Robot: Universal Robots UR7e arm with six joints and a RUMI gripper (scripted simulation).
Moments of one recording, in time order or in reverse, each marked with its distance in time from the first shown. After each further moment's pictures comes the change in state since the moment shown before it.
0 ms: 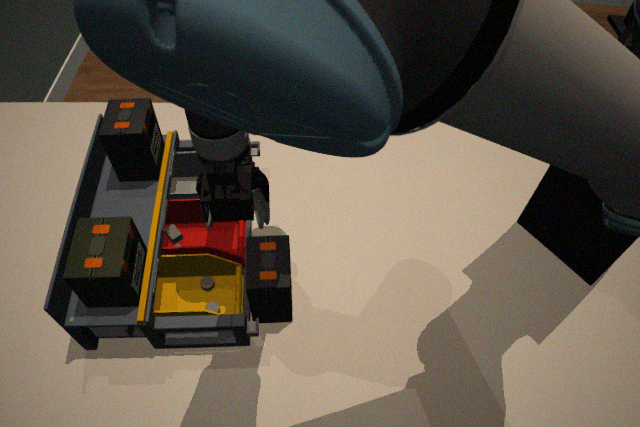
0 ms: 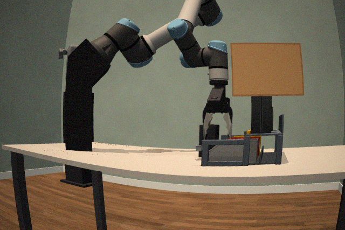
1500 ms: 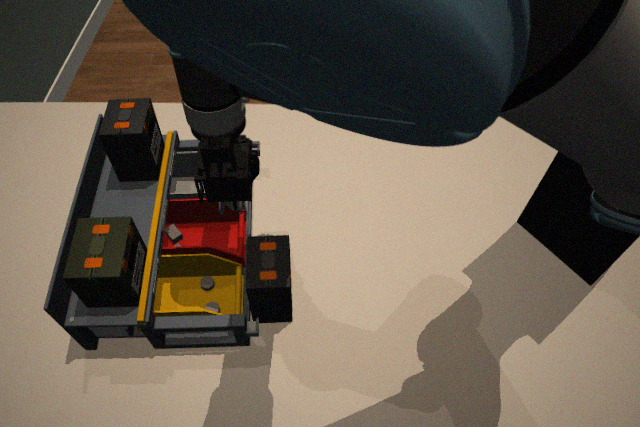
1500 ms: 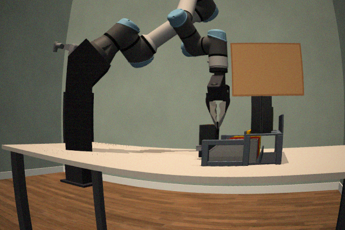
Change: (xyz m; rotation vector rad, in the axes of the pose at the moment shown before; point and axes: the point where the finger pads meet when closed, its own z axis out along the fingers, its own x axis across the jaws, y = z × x) arm 0.000 0.000 -0.047 -0.001 0.001 0.000
